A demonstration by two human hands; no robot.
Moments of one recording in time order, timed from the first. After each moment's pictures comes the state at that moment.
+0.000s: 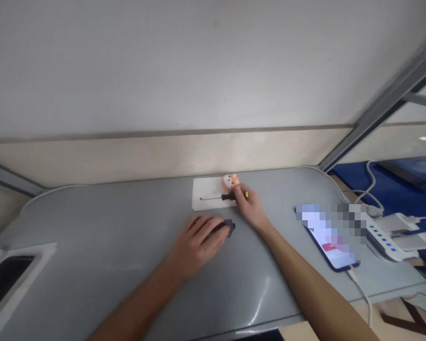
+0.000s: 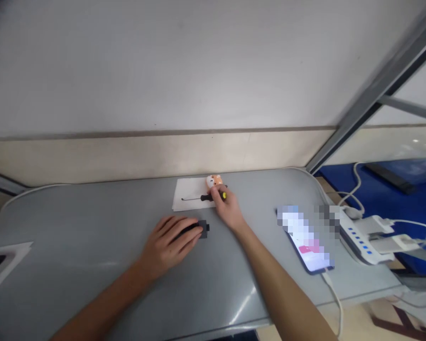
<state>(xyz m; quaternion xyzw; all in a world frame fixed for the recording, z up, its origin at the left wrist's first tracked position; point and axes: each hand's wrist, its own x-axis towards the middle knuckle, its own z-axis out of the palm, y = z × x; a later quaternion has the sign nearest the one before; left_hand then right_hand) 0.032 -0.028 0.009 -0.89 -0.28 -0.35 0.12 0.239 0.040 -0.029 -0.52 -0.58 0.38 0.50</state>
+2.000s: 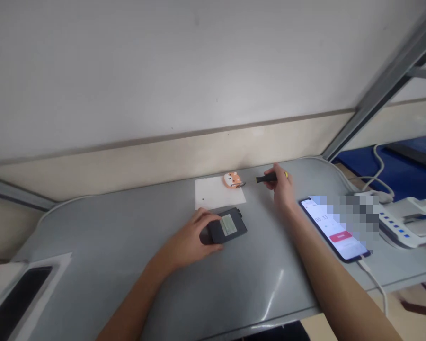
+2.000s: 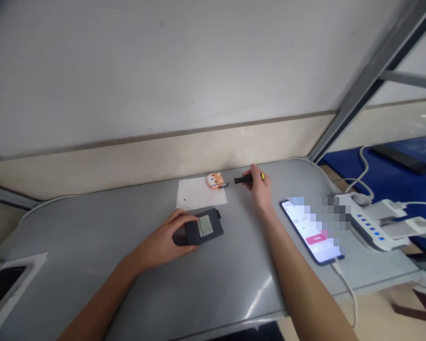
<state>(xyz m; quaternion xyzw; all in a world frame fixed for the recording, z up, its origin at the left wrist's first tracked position) -0.005 -0.010 0.016 -0.85 -0.40 -0.19 -0.28 0.300 0.058 -0.012 -0.54 -0.32 0.36 0.69</state>
